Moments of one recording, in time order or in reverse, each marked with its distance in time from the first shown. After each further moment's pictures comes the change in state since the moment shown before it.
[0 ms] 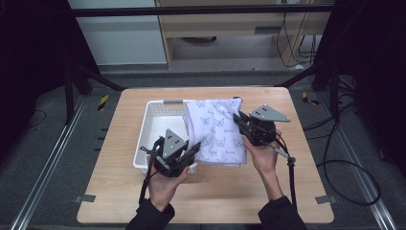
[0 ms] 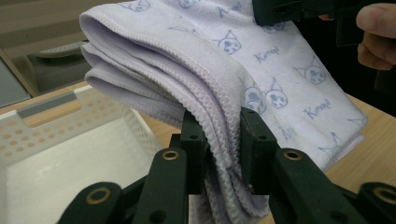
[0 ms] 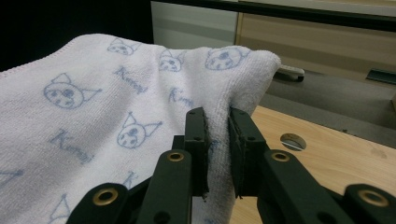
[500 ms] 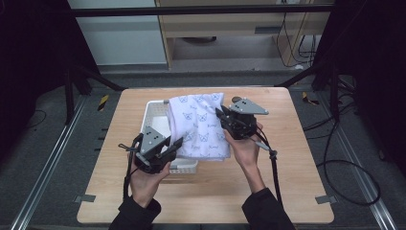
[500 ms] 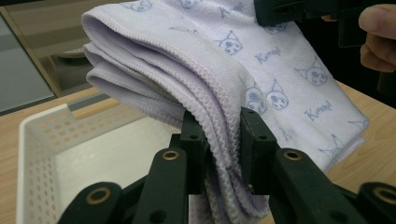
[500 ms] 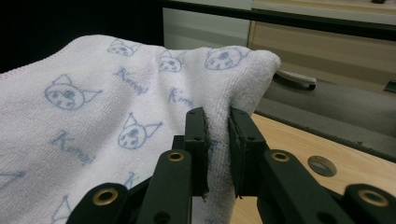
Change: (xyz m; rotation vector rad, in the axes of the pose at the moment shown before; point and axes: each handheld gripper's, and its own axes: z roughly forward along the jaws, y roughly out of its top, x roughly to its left) left arm 0.035 -0.003 -0.024 -0.014 0.053 -0.017; right arm 0.034 0.021 0.030 -0.017 0.029 -0.017
